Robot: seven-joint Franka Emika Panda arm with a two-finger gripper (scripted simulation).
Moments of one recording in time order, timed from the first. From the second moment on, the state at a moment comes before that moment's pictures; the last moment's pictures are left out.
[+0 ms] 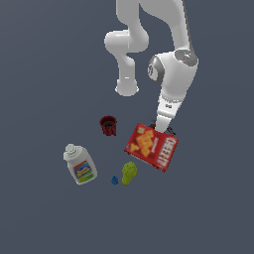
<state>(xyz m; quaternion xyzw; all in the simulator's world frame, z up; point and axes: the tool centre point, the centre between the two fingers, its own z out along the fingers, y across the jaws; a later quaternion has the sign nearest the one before) -0.084 0.164 0.159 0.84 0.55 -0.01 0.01</state>
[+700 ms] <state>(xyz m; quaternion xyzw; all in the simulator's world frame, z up) -0.138 0.195 0.115 0.73 0.69 0.00 0.00</state>
